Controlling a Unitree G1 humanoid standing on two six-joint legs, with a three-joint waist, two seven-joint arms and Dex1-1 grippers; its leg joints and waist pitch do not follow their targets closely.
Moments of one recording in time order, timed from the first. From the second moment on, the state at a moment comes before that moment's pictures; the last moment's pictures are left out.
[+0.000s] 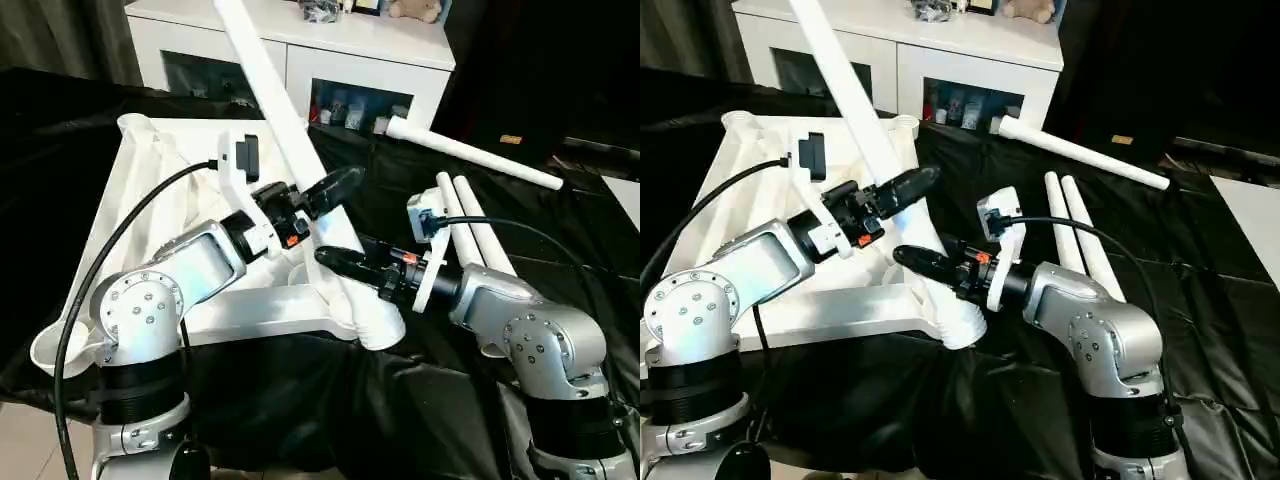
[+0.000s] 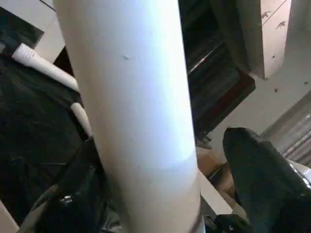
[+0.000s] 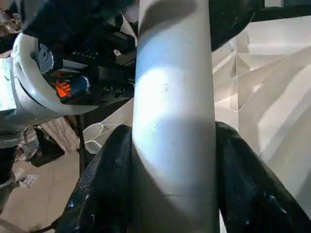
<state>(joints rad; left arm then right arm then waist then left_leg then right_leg) -0.53 0.06 0.24 -0.21 -0.88 1.06 -0.26 -0.38 -0.19 0.00 -0.19 0.58 0.88 0.72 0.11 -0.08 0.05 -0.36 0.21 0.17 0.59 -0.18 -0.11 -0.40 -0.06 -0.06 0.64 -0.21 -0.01</state>
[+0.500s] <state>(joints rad) -0.53 0.08 0.26 -0.20 -0.88 1.04 -0.25 -0.38 -0.20 0.02 -0.19 0.56 0.84 0.69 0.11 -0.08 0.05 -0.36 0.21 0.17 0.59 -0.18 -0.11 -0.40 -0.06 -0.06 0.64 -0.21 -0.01</state>
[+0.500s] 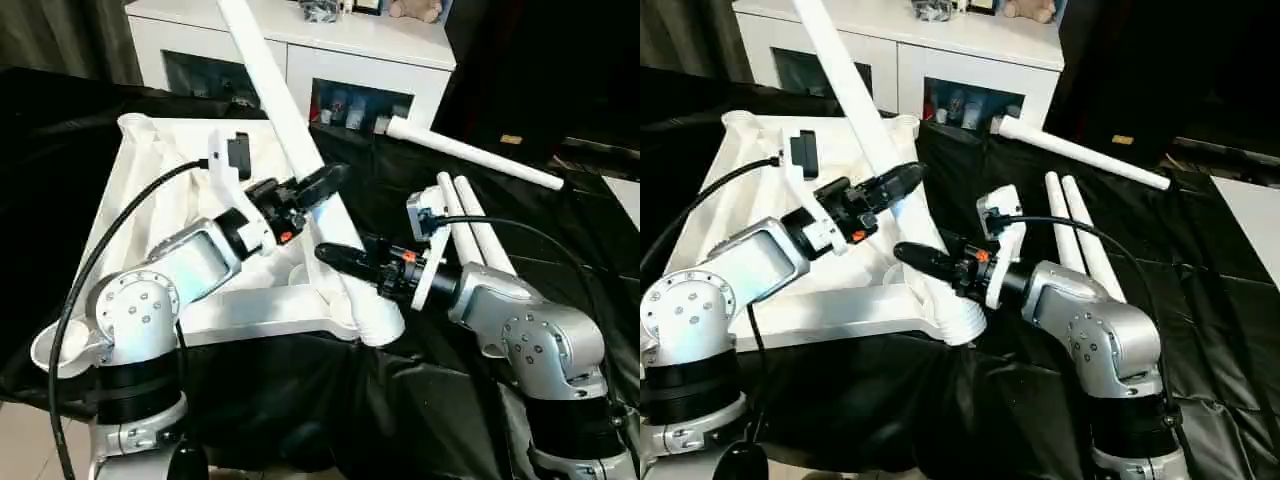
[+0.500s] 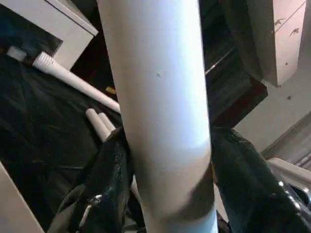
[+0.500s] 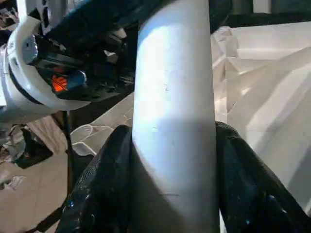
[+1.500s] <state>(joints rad) -0.57 0.35 0.14 -0.19 -1.01 1.03 -0.87 -0.39 -0.42 0.08 -0.23 0.77 0.97 1.03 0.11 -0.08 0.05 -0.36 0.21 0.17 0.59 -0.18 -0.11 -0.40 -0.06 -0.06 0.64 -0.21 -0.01</state>
